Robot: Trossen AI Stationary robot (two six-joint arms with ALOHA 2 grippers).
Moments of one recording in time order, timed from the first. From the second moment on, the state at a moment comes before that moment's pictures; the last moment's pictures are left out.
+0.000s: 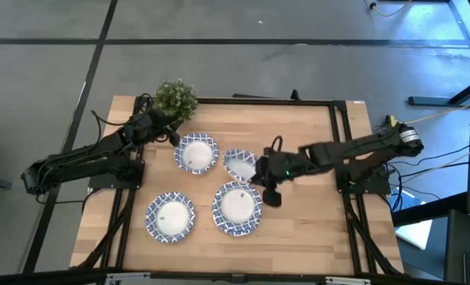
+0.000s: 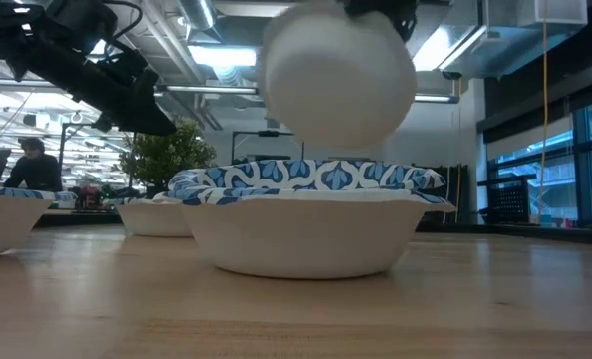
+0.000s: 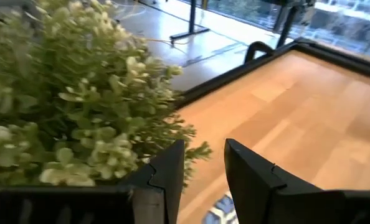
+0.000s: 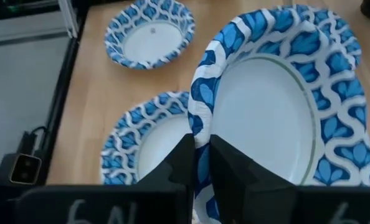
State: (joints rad) left arm 0.58 0.61 0.30 -0.02 -0.21 -0.18; right arm 0.22 1.47 1.26 -0.50 0.09 0.29
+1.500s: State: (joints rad) left arm 0.58 0.61 0.30 -0.16 -0.17 -0.15; right arm 0.51 2.00 1.78 -0.57 0.20 0.61
